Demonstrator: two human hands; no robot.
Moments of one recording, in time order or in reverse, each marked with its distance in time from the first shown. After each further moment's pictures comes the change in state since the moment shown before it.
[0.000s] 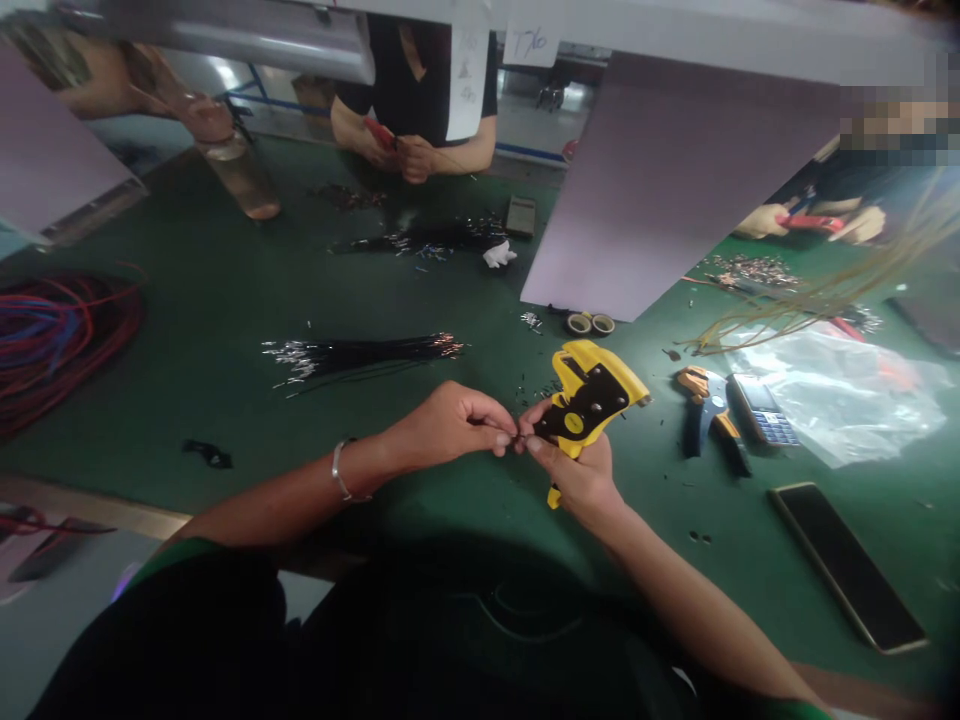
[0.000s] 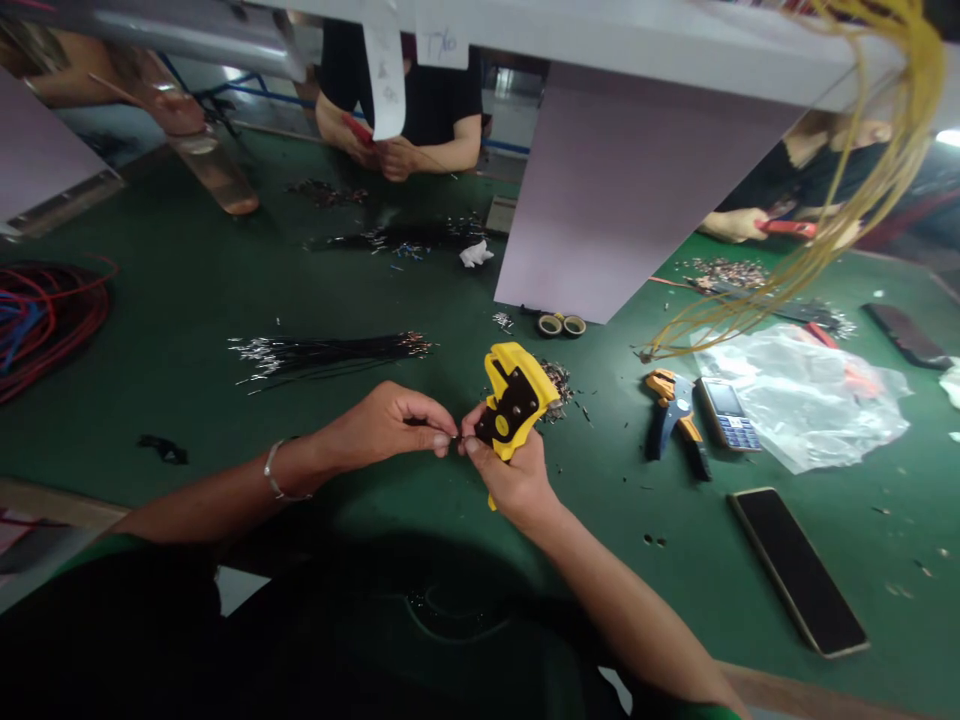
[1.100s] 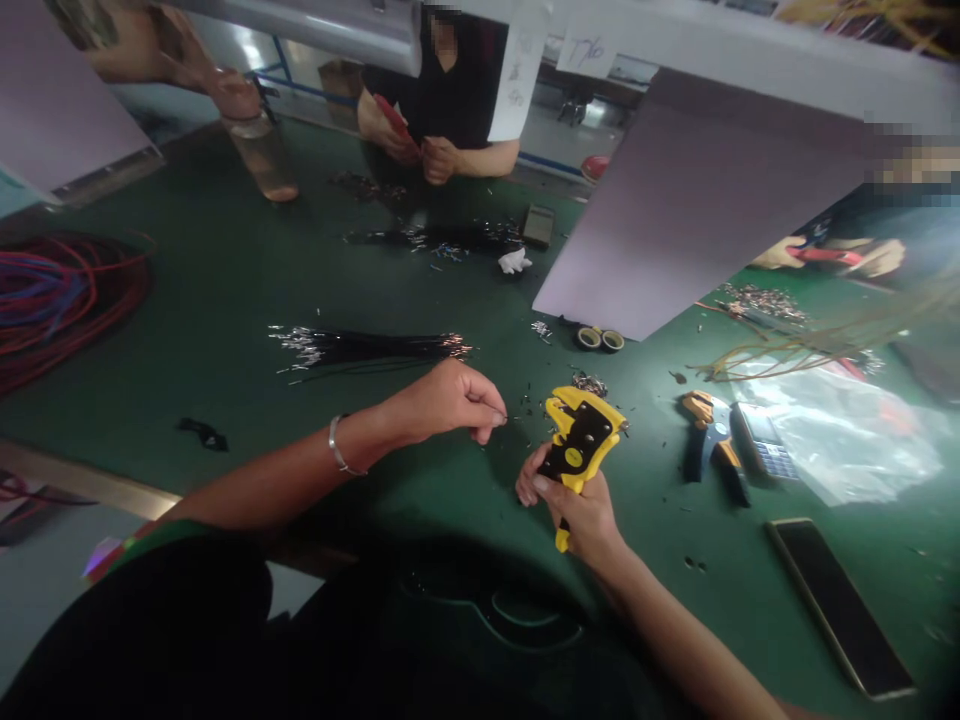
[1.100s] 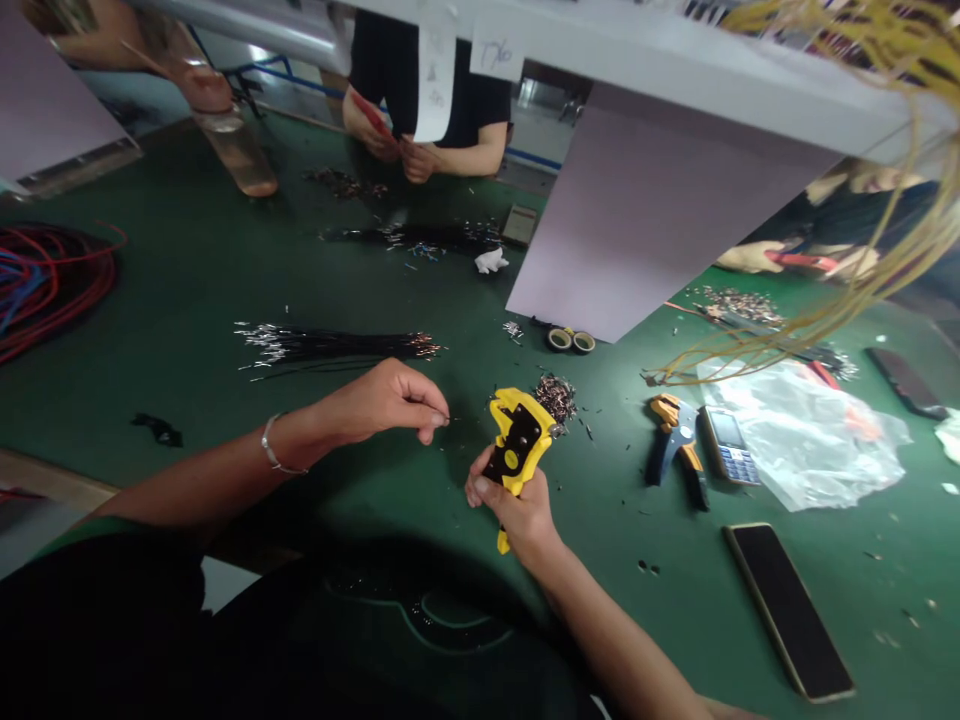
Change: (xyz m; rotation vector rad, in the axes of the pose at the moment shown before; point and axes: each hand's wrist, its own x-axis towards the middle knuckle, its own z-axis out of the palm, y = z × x) left_hand 0.008 -0.006 -0.020 -0.006 0.090 -0.101; right_hand -0.024 0.023 -0.008 0.226 -0.039 0.226
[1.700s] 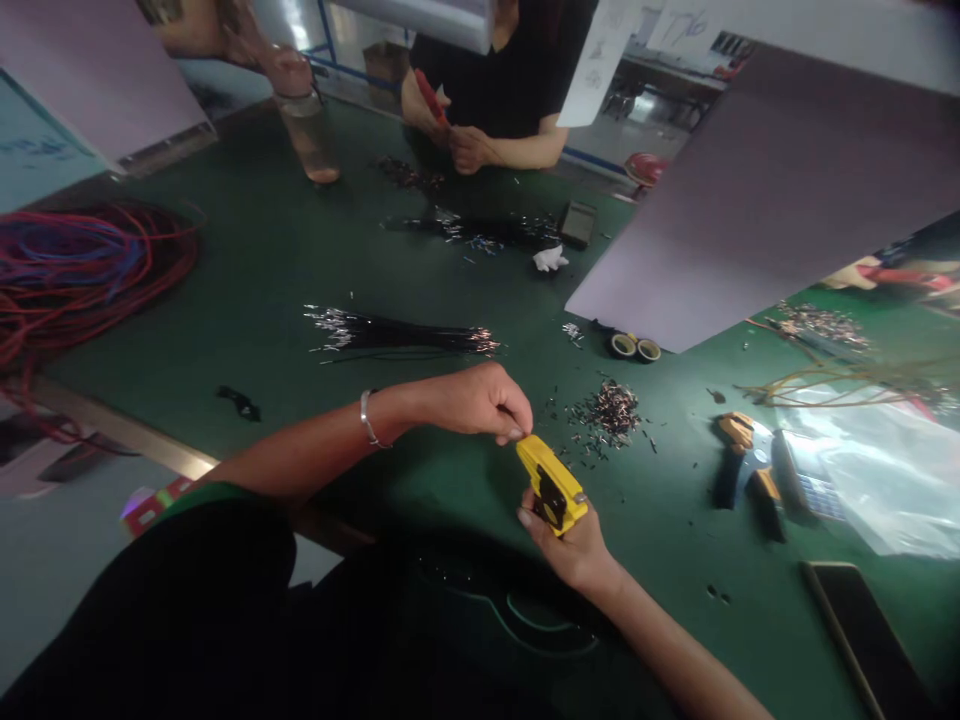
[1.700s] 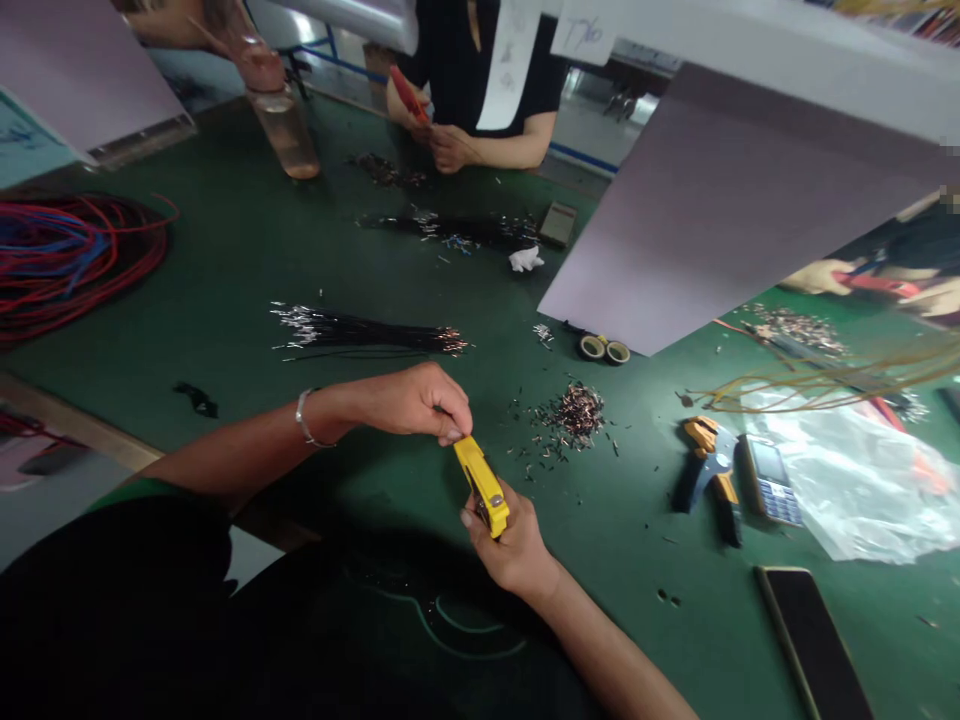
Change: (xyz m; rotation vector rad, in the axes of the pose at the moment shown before) left_hand 0.007 -0.007 -0.015 0.208 -0.306 0.242; right_hand -0.018 0.019 -0.002 -0.666 -0.129 -0.012
